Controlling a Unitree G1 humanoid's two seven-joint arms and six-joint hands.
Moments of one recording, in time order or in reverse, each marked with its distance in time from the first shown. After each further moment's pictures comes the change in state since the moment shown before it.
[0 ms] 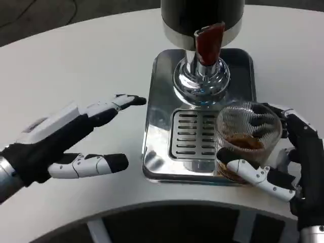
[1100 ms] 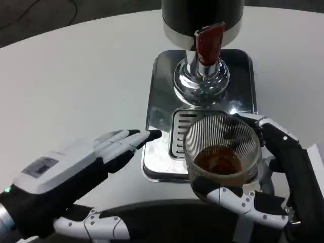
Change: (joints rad) left arm 0.408 0.048 0.069 -0.604 0.072 0.227 0.059; right arm 0.176 -0.050 0.088 -0.241 -0.007 -0.023 0.142
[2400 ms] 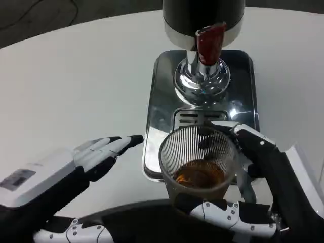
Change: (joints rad) left arm 0.147 0.005 0.105 -0.106 -0.043 0.054 -0.001; right arm 0.013 -0.010 0.026 -0.052 0.039 0.002 0.133
